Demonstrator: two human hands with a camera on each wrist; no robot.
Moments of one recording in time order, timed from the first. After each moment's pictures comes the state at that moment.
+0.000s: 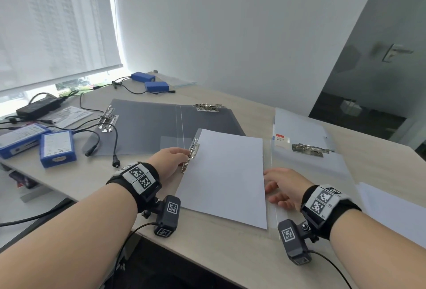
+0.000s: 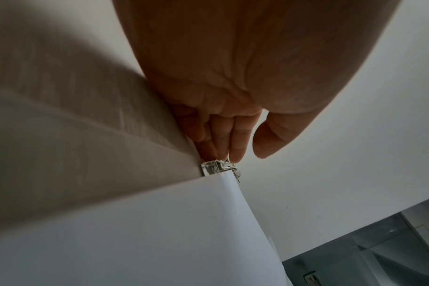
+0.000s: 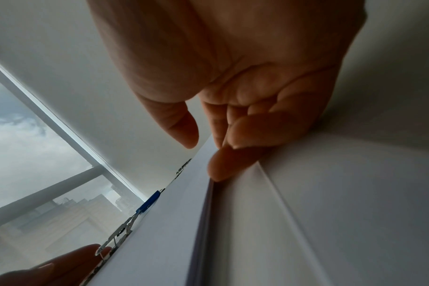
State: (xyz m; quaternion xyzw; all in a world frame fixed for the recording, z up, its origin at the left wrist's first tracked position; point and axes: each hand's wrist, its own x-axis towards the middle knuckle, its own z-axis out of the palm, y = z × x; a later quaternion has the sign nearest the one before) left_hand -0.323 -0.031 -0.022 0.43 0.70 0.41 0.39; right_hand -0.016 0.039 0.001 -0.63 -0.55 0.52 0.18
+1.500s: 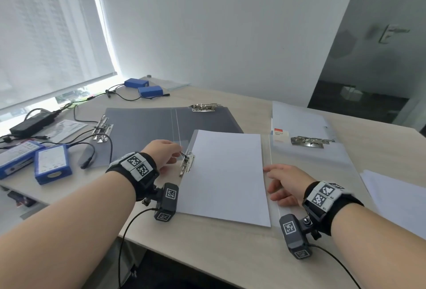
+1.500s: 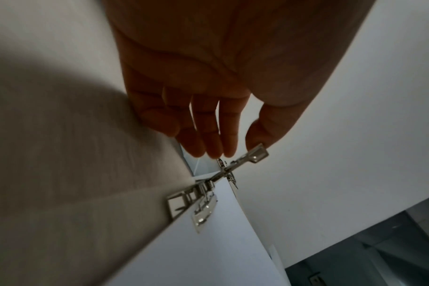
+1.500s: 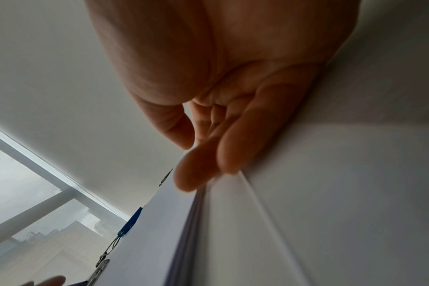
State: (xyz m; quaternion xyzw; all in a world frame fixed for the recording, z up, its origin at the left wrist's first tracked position) left_hand -0.341 0.000 -0.007 0.36 0.73 0.42 0.39; right_hand -0.009 0.043 -0.005 -0.61 -0.55 0.53 0.20
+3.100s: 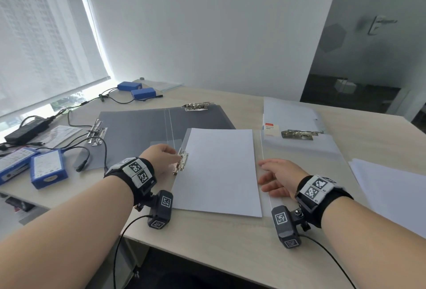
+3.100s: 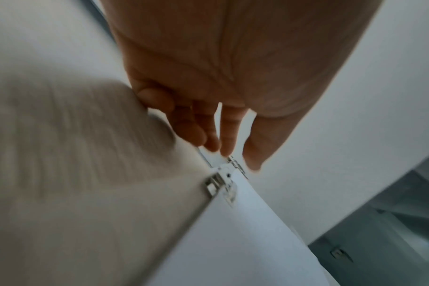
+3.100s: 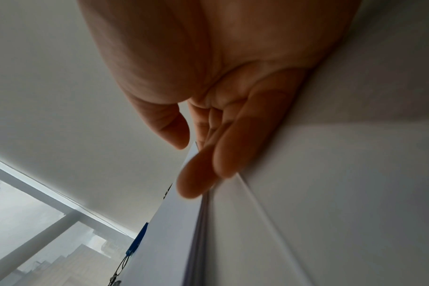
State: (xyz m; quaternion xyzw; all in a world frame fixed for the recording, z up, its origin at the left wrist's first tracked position) left_hand -0.324 -0.014 -0.005 0.49 0.78 0.28 0.26; right_hand 0.003 0.035 -0.008 -0.59 -0.53 0.56 0.26
